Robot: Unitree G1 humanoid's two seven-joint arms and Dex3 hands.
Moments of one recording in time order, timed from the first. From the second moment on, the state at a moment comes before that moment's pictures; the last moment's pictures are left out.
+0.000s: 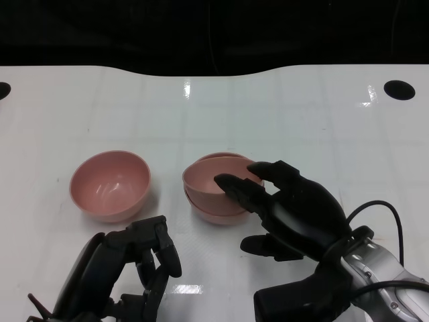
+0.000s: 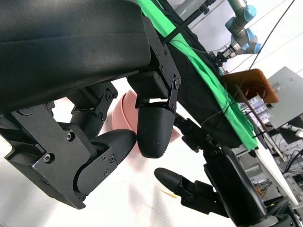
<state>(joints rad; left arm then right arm) 0.22 0.13 -0.09 -0.08 0.24 -0.42 -0.09 -0.34 -0.24 0.55 0.23 -0.91 -0.14 -0.14</state>
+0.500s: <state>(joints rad) 0.21 0.15 -0.09 -0.07 0.23 -0.43 -0.09 -0.21 -0.30 0.45 0.02 -0.79 -0.16 -0.05</state>
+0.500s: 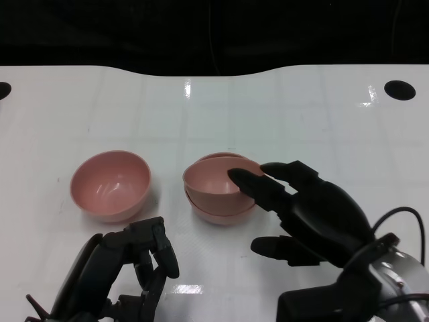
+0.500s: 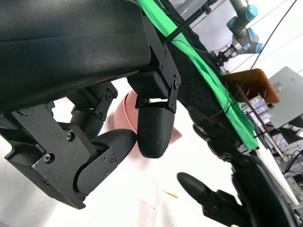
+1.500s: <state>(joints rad) 0.22 0.17 -0.06 -0.06 0.17 -0.47 -0.09 0.05 -0.33 0.15 0.01 -0.43 -0.60 -0.09</state>
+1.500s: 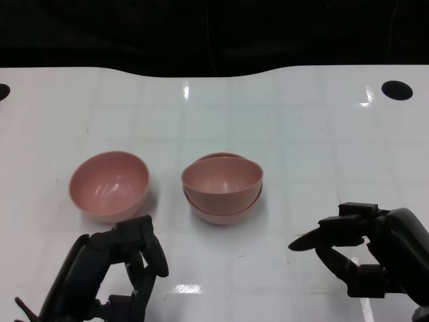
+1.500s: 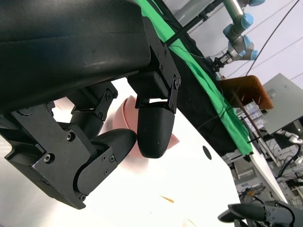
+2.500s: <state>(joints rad) 0.30 0.26 -0.01 -0.42 0.44 -0.11 -0.11 0.05 -0.30 0.16 0.01 -0.49 -0.56 -0.10</state>
